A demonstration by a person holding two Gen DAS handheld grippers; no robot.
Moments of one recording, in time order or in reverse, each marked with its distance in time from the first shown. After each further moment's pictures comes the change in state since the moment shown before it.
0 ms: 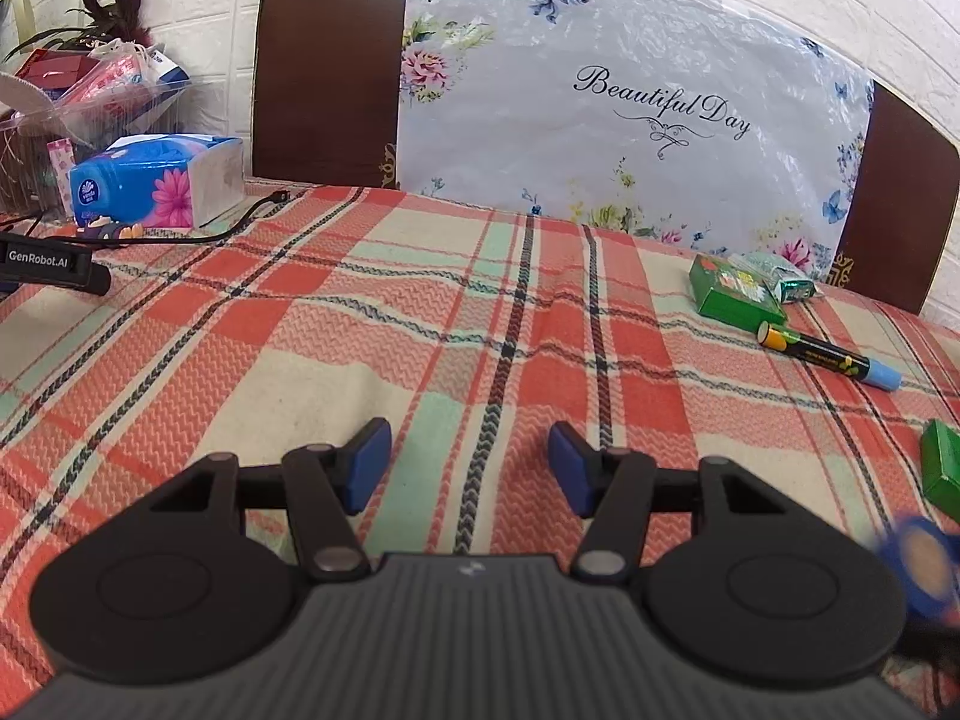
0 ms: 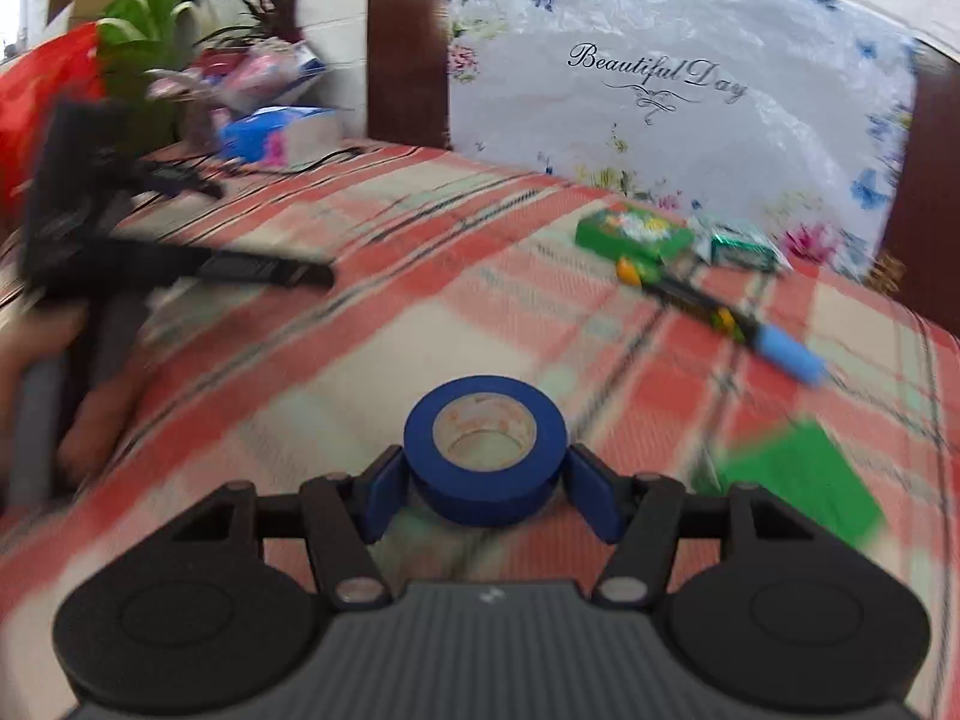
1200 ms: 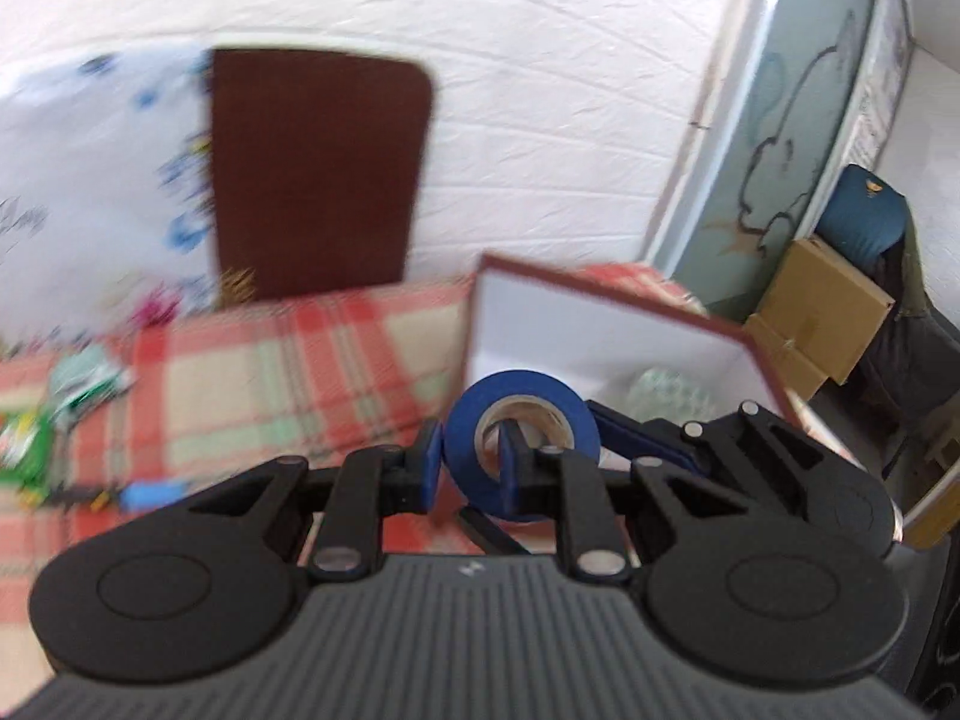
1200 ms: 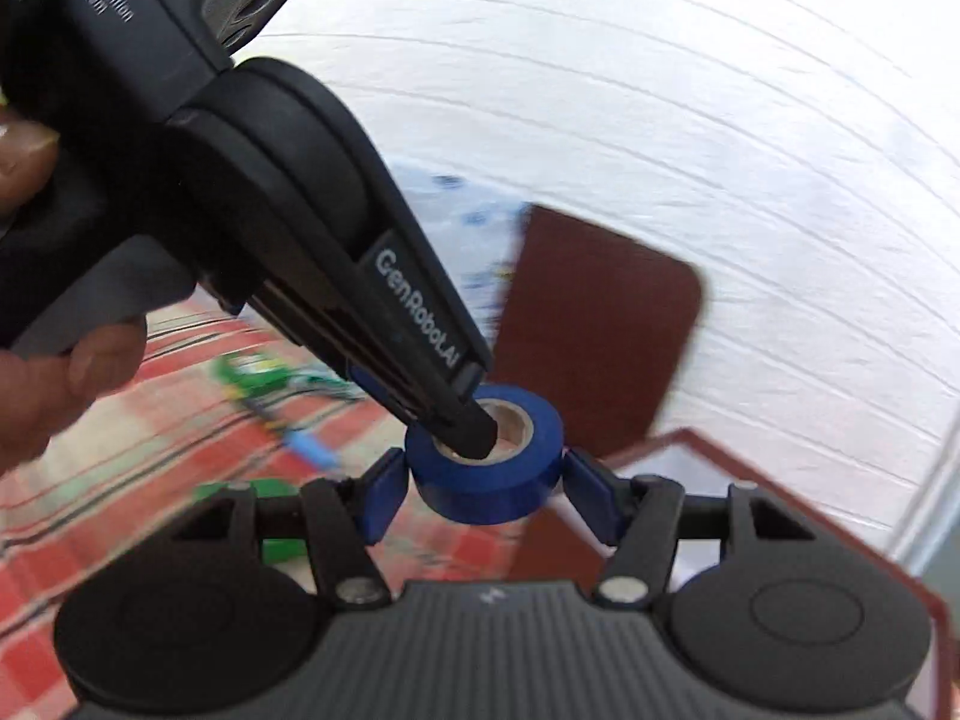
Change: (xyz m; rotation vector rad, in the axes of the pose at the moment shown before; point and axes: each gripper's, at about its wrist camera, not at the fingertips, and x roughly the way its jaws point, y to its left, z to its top) left arm -0.067 -0.359 0.085 0.309 0.163 -0.666; right arm -0.145 -0.142 -0.015 -0.010 -0.327 -0.498
